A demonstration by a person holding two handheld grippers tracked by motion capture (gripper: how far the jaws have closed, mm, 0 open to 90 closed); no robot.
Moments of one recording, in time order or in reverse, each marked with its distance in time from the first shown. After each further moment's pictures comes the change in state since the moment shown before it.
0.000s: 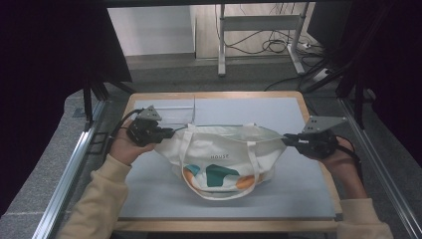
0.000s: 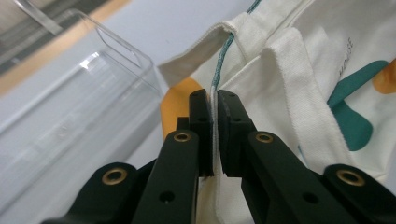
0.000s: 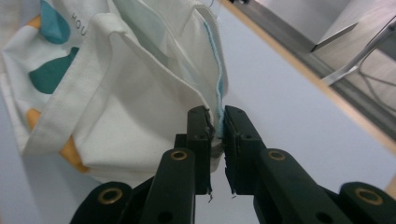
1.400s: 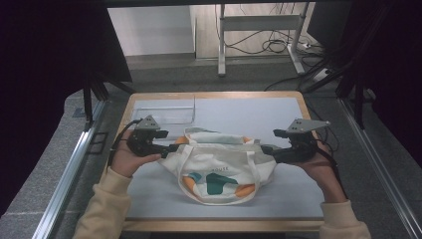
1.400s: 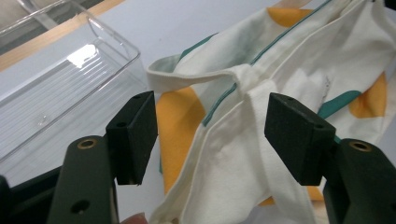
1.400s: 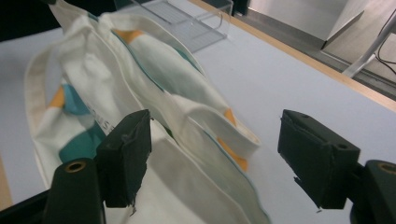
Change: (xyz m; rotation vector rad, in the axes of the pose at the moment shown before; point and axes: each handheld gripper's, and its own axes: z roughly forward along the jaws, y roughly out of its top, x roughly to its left) left arm -0.016 -0.018 0.000 -0.063 0.012 -0.058; right arm 0.029 0.015 0.031 -0.089 0.010 0.183
